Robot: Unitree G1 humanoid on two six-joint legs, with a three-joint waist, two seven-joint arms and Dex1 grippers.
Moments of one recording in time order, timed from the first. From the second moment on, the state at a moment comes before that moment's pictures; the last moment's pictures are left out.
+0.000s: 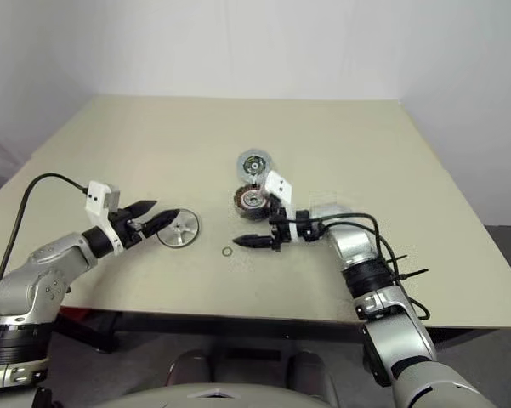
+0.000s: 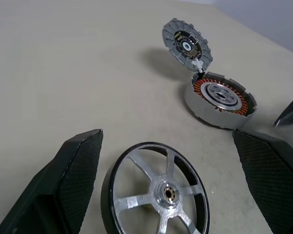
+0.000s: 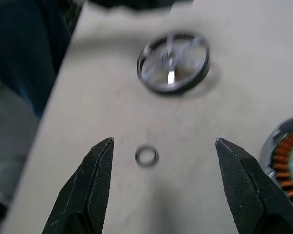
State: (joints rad) left arm -0.16 0.53 0.23 -0.12 -0.59 0.65 -0.65; right arm -0.57 -0.31 0.28 0.38 0.14 0.22 1.23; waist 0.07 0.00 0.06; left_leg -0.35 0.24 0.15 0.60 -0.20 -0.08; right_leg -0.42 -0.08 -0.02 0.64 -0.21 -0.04
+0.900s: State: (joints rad) left arm -0.14 0.55 0.23 -0.13 -0.59 0.66 -0.65; right arm -0.61 -0.24 0.34 0.66 0.02 -0.07 1.22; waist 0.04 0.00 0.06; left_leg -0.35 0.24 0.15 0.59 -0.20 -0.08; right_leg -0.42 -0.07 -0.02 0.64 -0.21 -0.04
